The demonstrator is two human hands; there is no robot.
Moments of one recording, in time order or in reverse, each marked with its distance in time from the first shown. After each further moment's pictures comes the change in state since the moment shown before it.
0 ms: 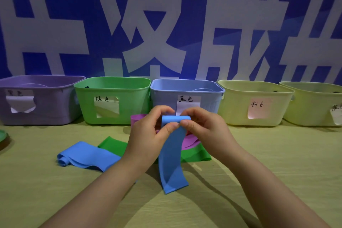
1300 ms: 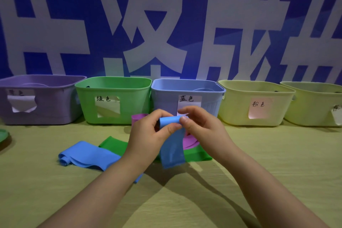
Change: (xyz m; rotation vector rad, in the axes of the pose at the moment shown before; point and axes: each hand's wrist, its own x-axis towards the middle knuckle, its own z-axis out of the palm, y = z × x) left_hand 0.001 0.001 0.000 -0.008 0.003 -0.057; right_hand -0.001 0.002 0.007 0.112 0.014 0.041
